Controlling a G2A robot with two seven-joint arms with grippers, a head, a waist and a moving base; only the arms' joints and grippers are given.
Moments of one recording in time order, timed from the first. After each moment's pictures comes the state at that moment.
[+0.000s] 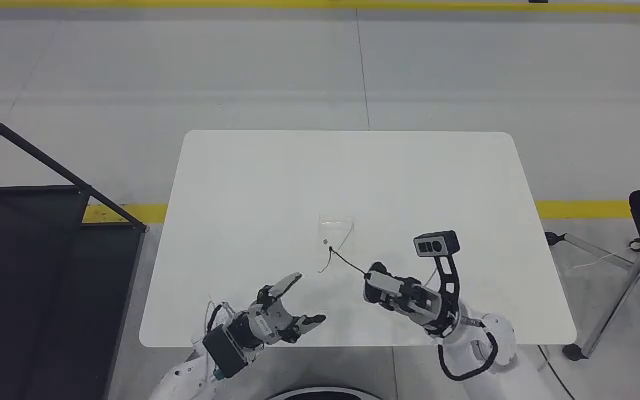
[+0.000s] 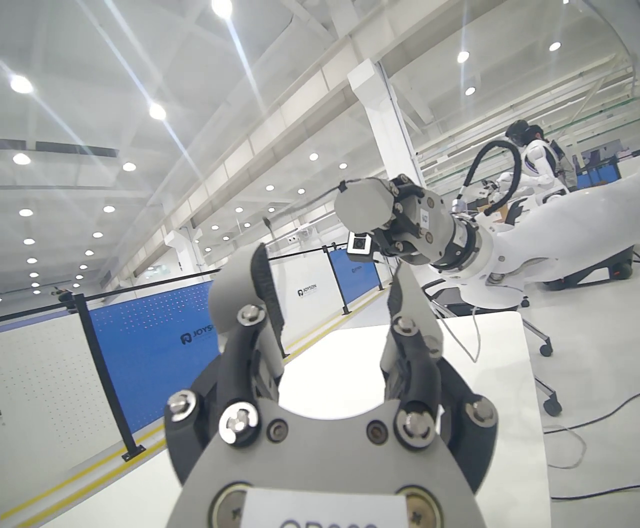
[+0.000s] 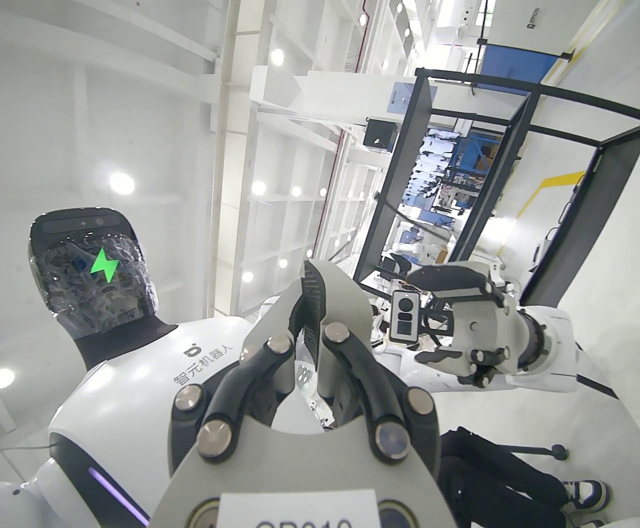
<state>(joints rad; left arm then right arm) 1.48 -1.18 -1.14 -1.56 1.78 -0.23 1.29 -1.43 -1.15 1.23 -1.81 0.73 -0.45 0.96</state>
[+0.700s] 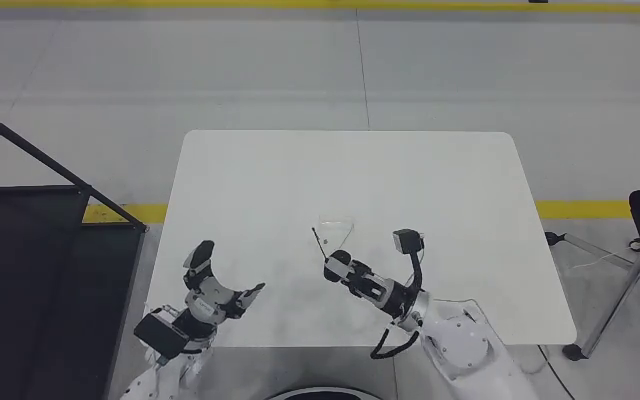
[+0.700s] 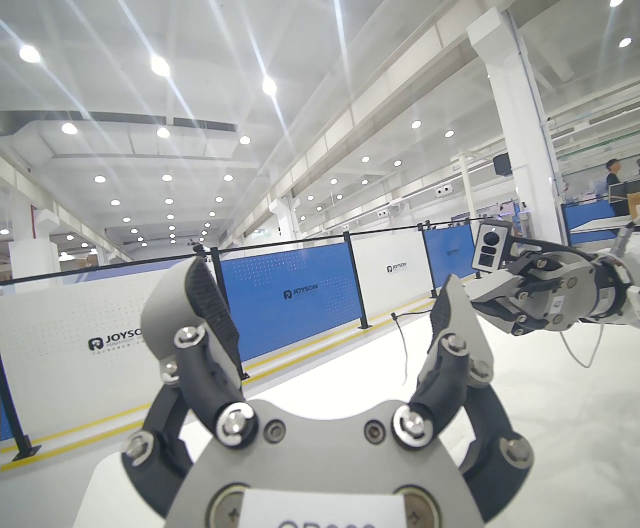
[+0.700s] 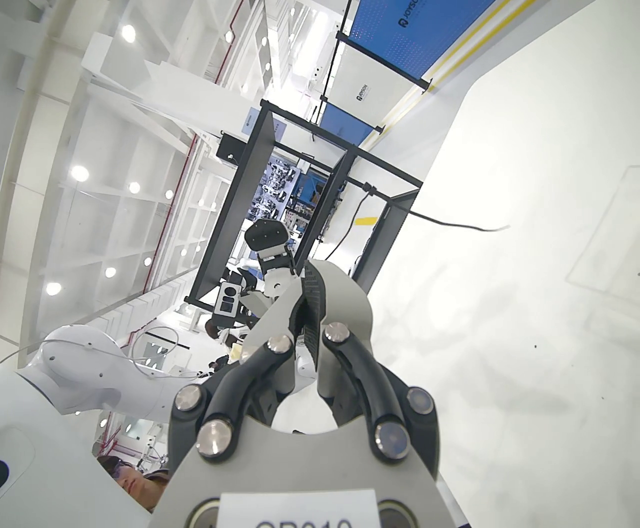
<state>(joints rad) 1.64 -1.16 -1.38 -1.66 1.56 -0.17 1.17 -1.38 -1.18 1.12 -1.80 0.01 -0.43 0.51</state>
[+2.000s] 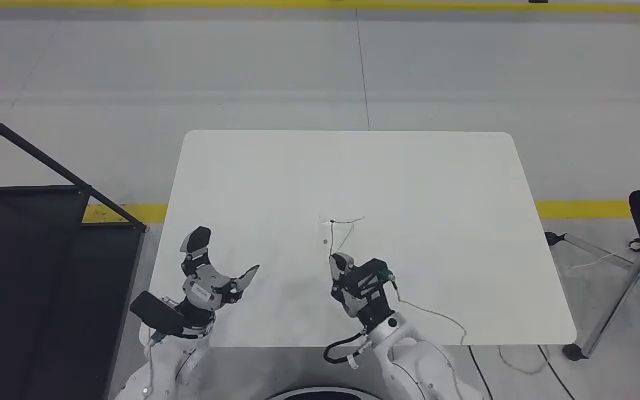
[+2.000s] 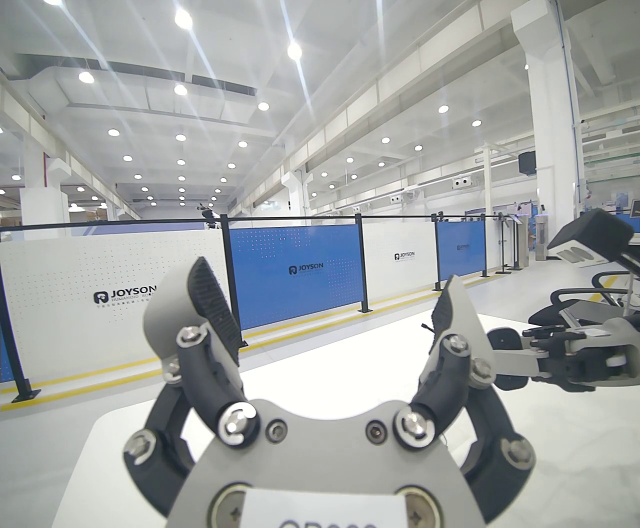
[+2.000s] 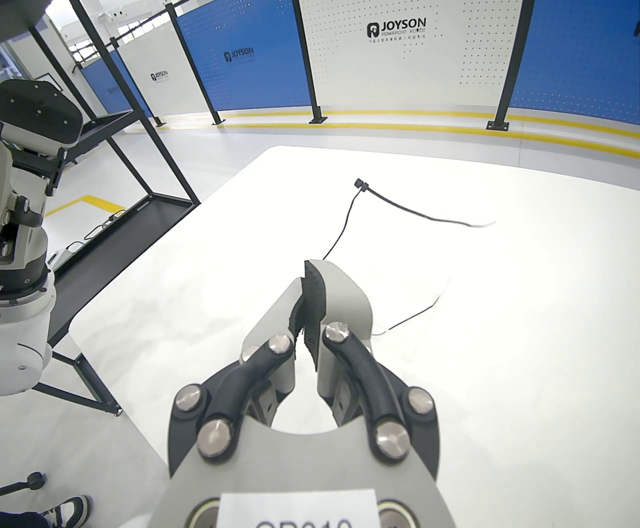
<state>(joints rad) 1.63 -1.16 -1.39 -1.68 1.44 -0.21 1.05 -1.48 -1.20 0.93 -1.94 -1.23 0.07 0.07</state>
